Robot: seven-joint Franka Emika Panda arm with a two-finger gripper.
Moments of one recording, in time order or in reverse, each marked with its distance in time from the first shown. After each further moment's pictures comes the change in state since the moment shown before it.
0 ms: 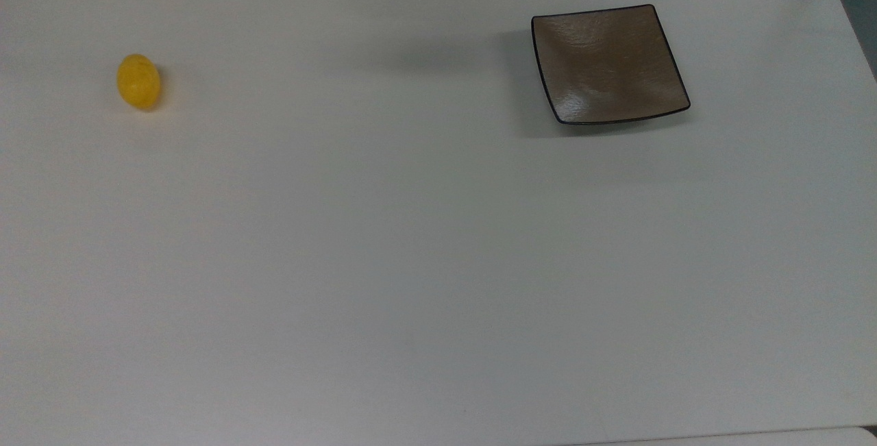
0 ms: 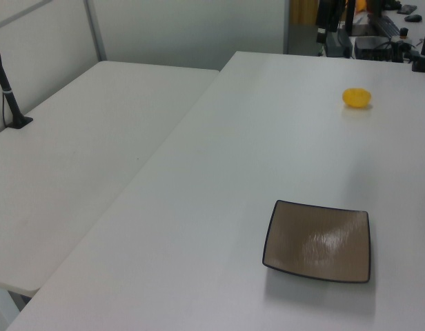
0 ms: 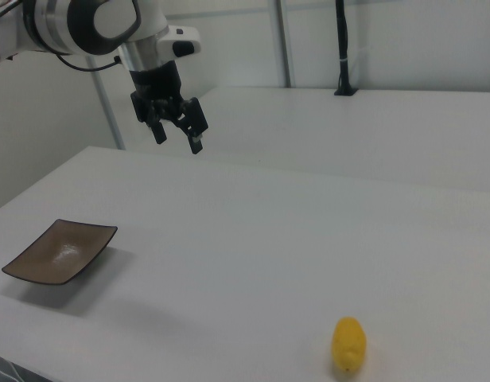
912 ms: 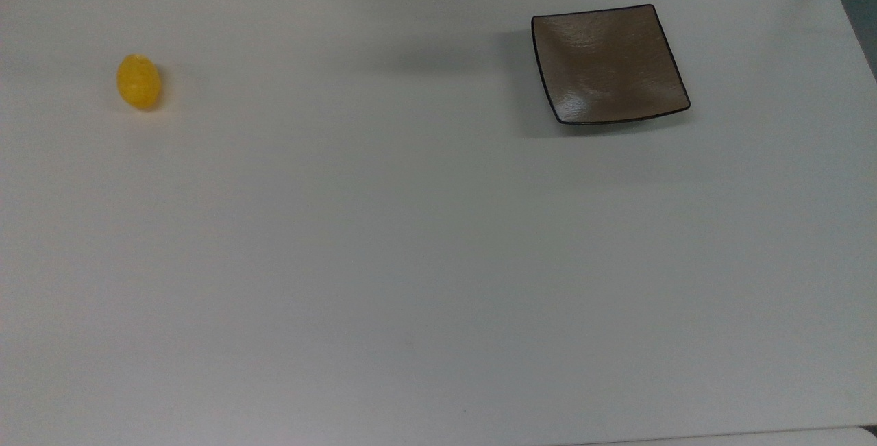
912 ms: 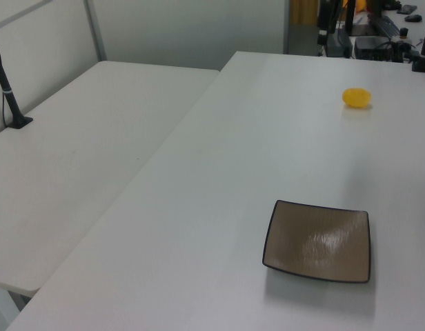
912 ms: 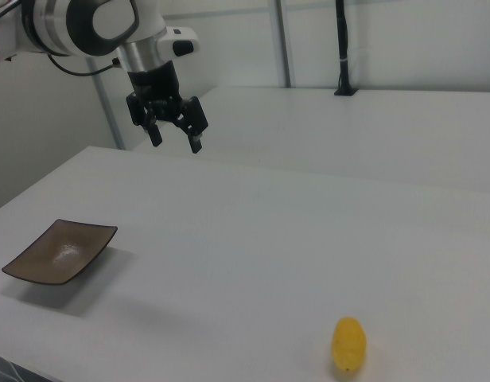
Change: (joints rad) arm 0.012 0.000 -0.001 -0.004 0.000 0.000 -0.101
